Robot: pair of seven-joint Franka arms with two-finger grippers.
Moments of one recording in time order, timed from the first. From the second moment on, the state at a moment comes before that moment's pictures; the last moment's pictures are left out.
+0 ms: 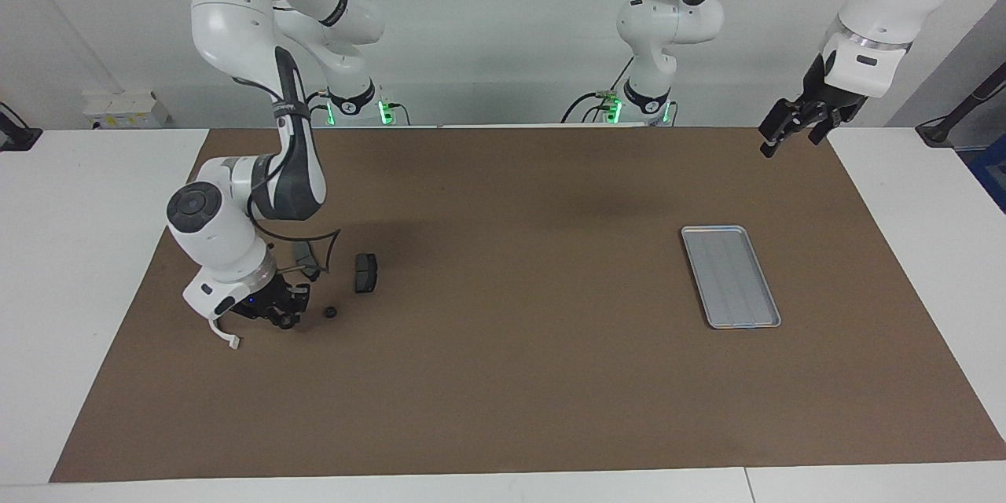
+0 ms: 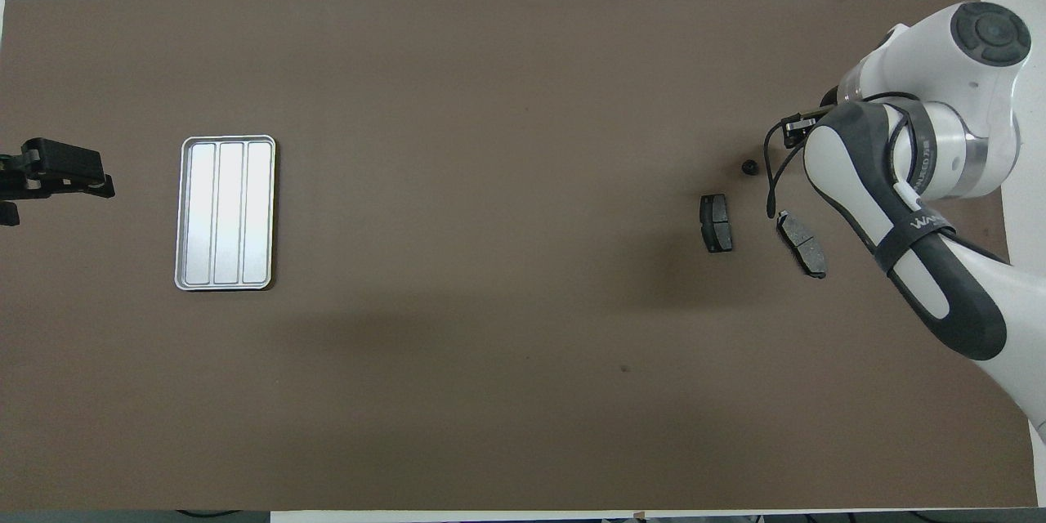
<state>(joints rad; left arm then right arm) -0.05 -0.07 0.02 -1.64 0.00 1.60 -0.24 -0.08 0.46 0.09 -1.61 -0.06 2.06 -0.07</state>
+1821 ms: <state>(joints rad) -0.06 -0.07 0.02 -1.64 0.00 1.60 -0.24 0.54 0.63 0.10 -1.50 -0.07 2.15 0.66</state>
